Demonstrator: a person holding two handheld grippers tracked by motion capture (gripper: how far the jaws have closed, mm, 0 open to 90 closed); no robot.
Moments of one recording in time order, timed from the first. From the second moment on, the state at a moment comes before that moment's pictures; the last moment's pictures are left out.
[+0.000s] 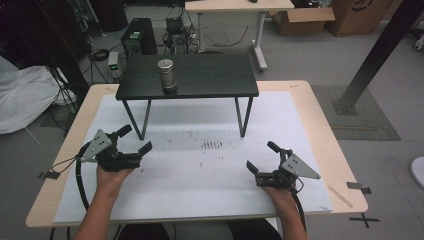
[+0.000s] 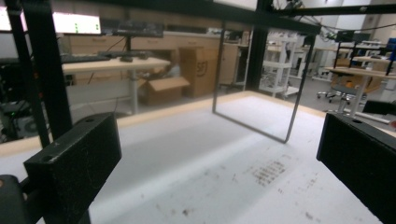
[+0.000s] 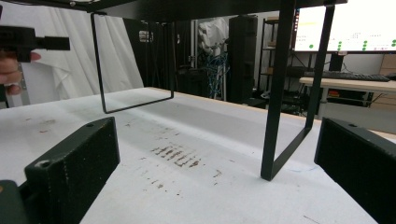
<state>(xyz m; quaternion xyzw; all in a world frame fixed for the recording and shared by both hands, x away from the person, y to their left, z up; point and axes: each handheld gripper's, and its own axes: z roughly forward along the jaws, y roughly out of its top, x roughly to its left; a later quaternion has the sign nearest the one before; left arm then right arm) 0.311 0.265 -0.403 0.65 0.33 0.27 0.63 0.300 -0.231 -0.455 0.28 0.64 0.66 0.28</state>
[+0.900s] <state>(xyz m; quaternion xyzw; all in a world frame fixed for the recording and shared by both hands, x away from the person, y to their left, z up) 0.294 0.268 -0.452 0.63 0.36 0.28 0.63 0.299 -0.231 -0.455 0.28 0.64 0.66 0.29</state>
